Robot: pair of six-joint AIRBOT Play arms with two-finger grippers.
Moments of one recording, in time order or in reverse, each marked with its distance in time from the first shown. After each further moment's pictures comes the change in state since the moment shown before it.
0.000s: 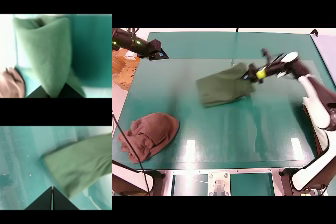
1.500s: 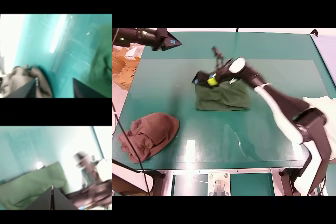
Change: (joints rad) left arm -0.024 -0.005 0.000 -0.338 0.082 0.006; right arm 0.570 -0.108 0.069 0.006 -0.436 0.059
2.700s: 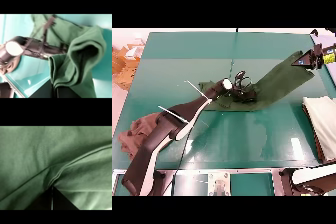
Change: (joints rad) left arm -0.773 -0.523 -0.008 0.035 0.565 -0.197; right arm -0.955 0.298 0.106 -0.012 0.957 -0.226
